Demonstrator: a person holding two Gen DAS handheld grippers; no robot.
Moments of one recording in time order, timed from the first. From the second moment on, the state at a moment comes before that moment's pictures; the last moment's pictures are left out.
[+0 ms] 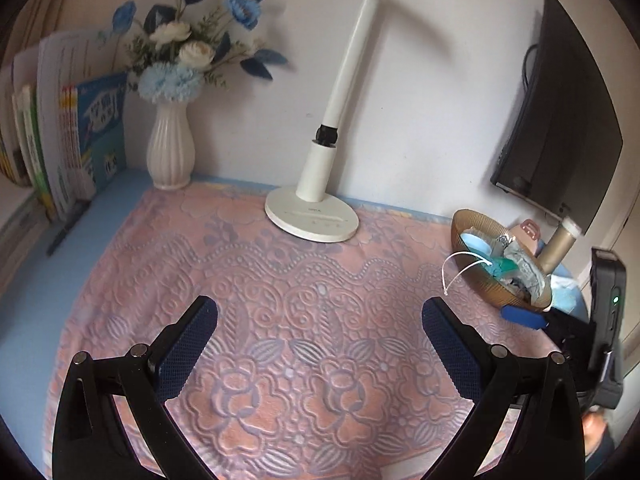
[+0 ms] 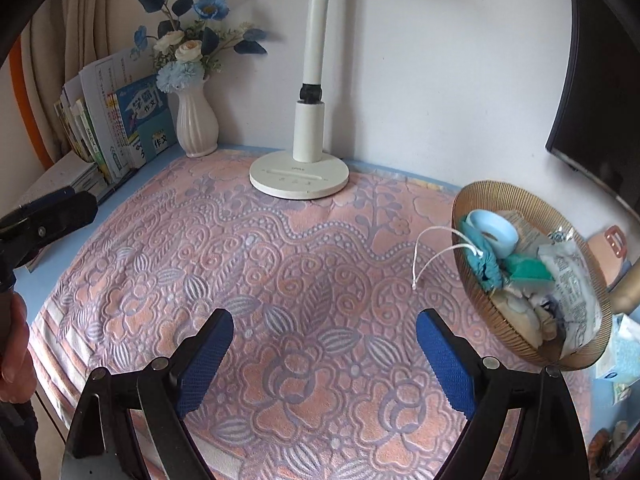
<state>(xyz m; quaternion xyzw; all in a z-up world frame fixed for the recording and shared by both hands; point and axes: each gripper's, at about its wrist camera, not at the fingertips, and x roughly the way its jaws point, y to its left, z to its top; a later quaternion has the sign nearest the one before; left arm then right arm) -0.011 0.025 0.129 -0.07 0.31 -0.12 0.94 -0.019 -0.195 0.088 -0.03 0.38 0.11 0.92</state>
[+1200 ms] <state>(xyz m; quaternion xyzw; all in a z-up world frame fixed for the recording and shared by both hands) 0.002 -0.001 0.041 0.03 0.34 0.02 0.94 -0.020 -0.219 0.034 0.01 0.36 0.03 0.93</state>
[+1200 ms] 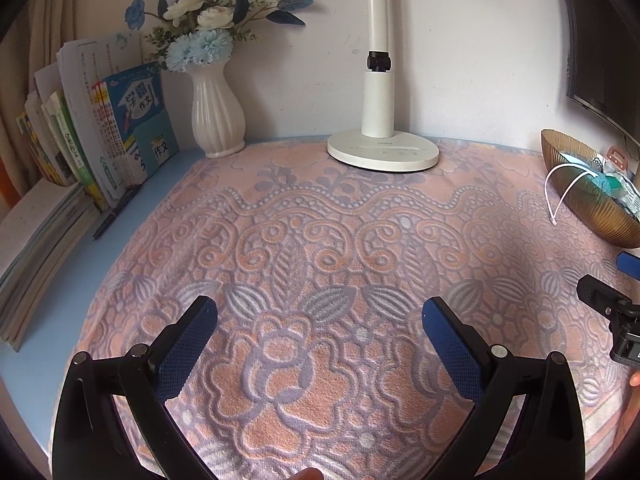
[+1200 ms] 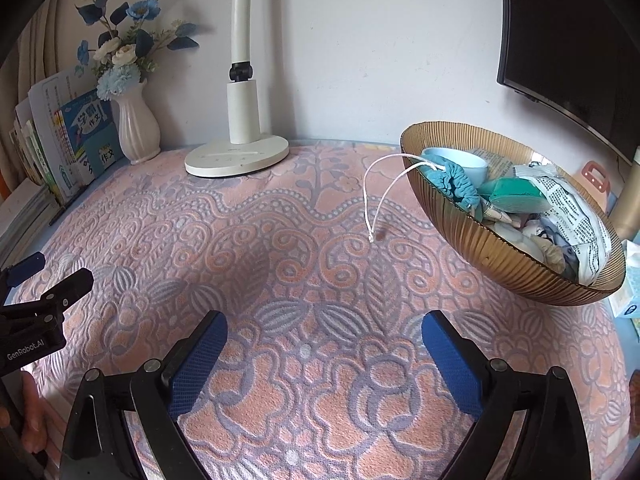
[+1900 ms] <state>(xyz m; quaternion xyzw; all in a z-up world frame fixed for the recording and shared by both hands) 0.006 0.002 0.038 0.02 0.36 0.01 0.93 -0.020 -0.213 0.034 -0.02 0.36 0.02 0.93</state>
